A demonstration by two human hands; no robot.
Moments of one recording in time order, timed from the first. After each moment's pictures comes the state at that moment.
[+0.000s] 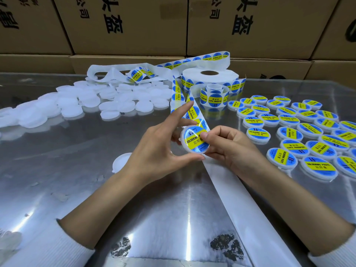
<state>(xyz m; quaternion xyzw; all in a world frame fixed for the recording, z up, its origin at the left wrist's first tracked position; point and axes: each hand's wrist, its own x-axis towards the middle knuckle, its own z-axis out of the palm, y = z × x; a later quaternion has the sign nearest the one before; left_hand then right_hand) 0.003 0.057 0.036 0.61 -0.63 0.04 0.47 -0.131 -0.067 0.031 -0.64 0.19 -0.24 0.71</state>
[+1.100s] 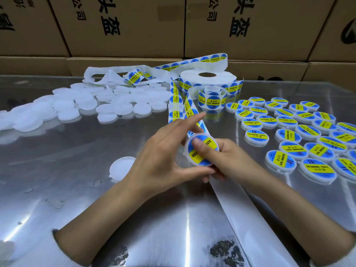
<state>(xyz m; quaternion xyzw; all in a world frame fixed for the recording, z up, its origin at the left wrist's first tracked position) -0.009 0.057 0.037 0.59 -0.67 0.12 0.43 -0.133 -0.051 0.041 -0.80 0.17 -0.16 0.56</state>
